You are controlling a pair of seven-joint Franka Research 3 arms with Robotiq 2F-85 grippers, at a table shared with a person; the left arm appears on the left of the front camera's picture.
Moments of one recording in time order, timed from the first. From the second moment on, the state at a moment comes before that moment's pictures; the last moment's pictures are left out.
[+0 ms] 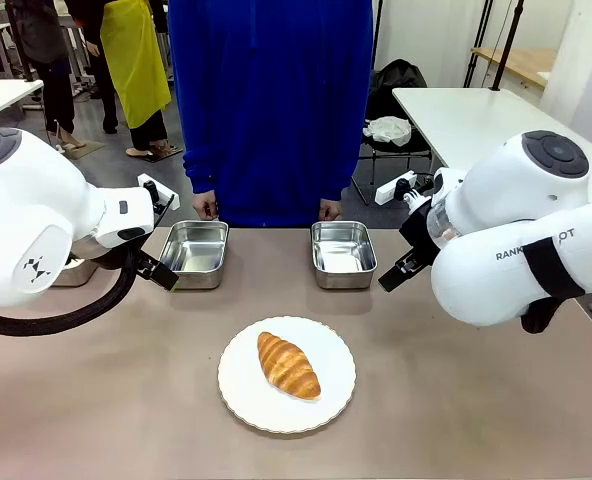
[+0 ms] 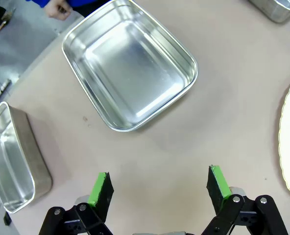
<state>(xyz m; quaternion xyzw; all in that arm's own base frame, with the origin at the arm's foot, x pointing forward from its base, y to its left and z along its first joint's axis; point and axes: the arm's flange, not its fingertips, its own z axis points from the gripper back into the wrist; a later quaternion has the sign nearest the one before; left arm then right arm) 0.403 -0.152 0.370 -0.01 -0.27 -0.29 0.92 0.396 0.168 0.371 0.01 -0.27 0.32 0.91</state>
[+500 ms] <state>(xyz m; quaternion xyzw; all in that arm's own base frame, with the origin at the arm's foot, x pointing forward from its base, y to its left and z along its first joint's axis) 0.426 -0.120 0.480 -0.10 -0.27 -0.36 0.89 0.429 0.126 0.480 0.07 -0.31 0.31 0.90</state>
